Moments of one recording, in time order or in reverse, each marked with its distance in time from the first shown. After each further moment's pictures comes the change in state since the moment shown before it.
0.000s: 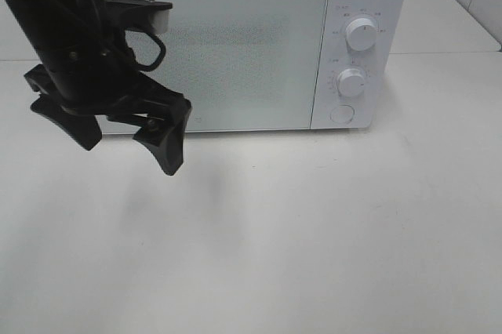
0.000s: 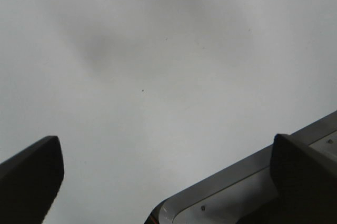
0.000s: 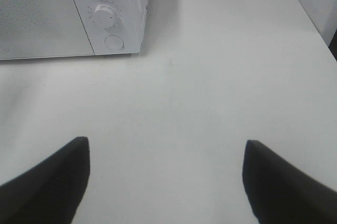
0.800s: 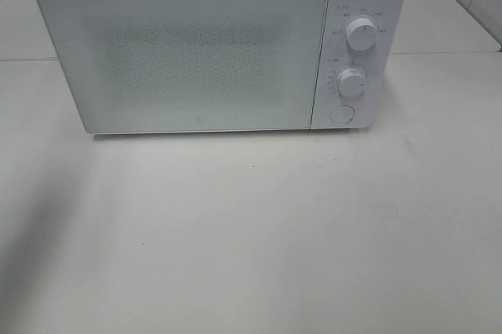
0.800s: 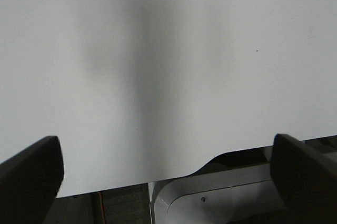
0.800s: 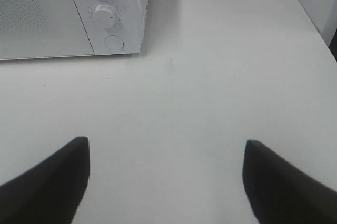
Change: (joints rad) left arm 0.535 -0.406 0.283 -0.050 0.072 0.121; right arm 0.000 0.000 0.000 0.000 0.000 0.000
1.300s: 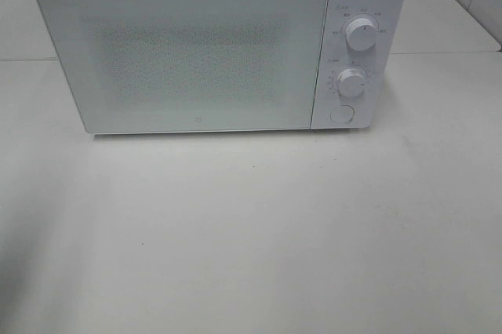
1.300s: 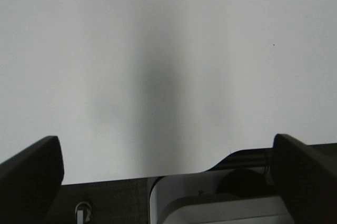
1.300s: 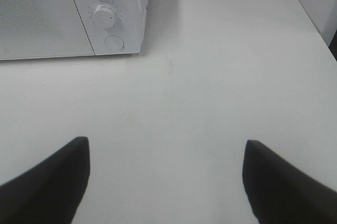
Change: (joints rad) left arm 0.067 -0.421 0.313 0.002 -0.120 0.018; right arm 0.000 0.000 0.000 0.000 0.000 0.000
